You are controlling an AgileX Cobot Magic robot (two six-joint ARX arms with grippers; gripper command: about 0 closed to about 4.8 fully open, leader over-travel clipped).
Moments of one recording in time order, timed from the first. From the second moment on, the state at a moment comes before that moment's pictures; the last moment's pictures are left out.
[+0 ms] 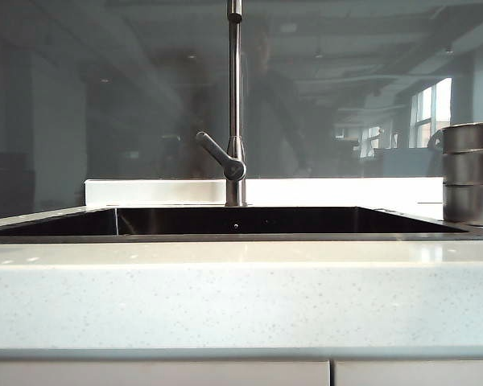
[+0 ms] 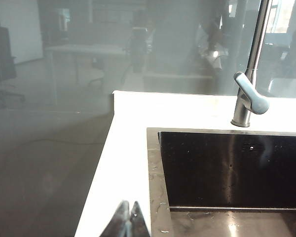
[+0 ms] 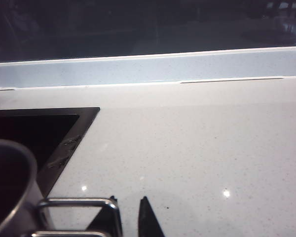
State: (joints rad) left arm -0.05 0.00 0.01 0.14 0.00 -0.04; right arm -0.25 1.51 0.33 1.16 -0.27 0.05
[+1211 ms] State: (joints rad) left arm -0.05 0.77 0.29 0.63 0.12 -0.26; right arm 0.36 1.63 1.29 0.27 -0.11 -0.01
